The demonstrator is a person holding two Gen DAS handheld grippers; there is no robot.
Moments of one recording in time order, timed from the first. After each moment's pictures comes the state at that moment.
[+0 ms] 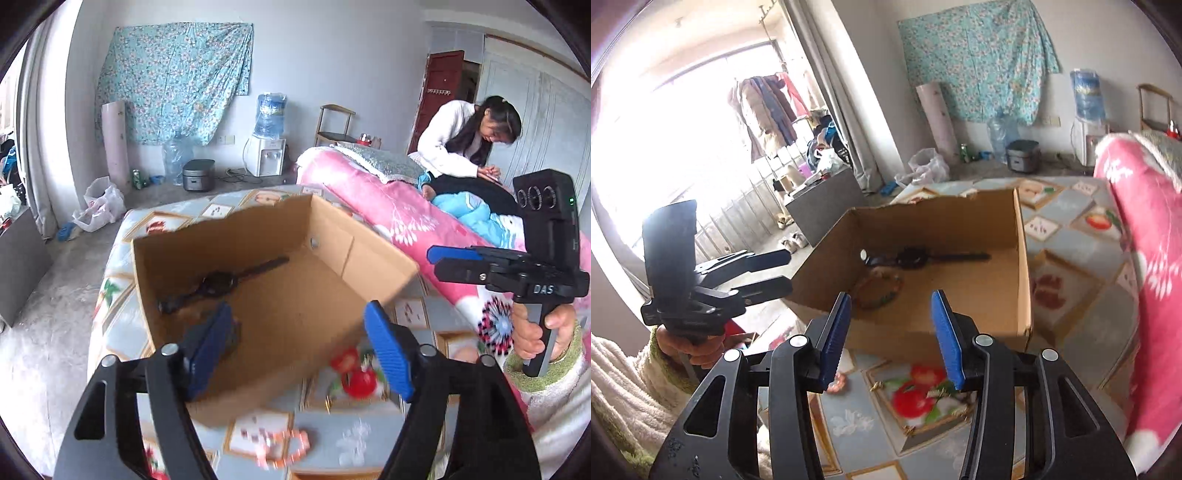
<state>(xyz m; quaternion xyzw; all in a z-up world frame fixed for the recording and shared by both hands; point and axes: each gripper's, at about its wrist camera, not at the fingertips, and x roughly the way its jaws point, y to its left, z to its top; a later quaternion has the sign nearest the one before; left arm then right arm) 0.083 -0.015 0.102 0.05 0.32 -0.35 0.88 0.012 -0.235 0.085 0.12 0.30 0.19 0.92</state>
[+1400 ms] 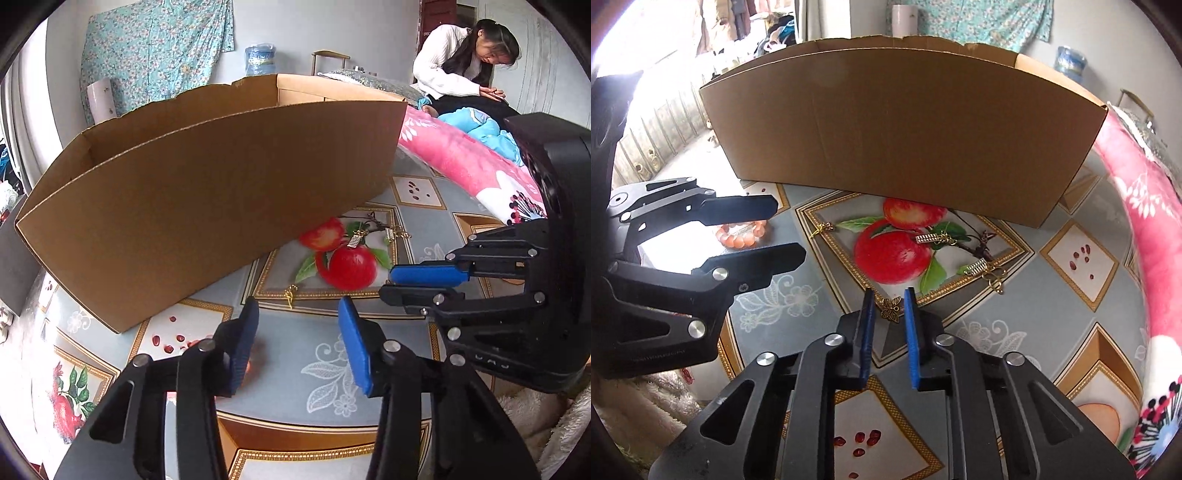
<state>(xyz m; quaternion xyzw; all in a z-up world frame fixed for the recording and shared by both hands) 0.032 -0.071 -0.032 0.13 0.38 -0.33 0.85 0.006 -0.137 -0.035 -0.03 0.44 0.06 0.89</state>
